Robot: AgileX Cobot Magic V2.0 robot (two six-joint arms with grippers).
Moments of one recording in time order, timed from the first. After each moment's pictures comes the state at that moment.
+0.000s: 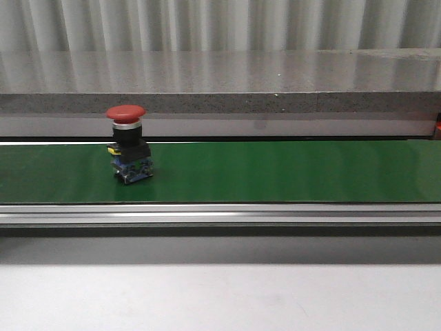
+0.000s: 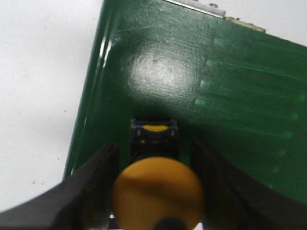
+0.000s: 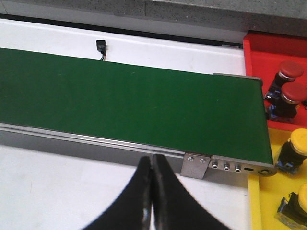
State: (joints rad) left arm 0.14 1.69 -1.32 -0.12 1.07 -0.07; right arm -0.01 0.34 -0.53 0.16 0.75 -0.12
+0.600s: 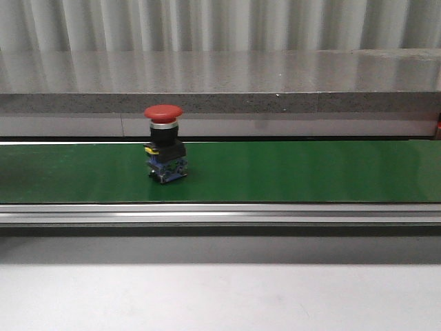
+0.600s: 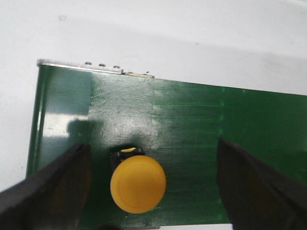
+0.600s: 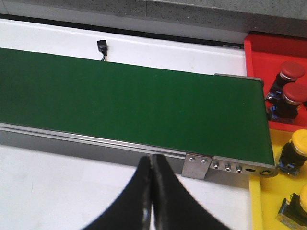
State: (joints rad) left arm 0.09 1.48 -1.28 -0.32 0.96 0.15; right arm -0.01 0.34 -0.53 0.16 0.75 -0.12
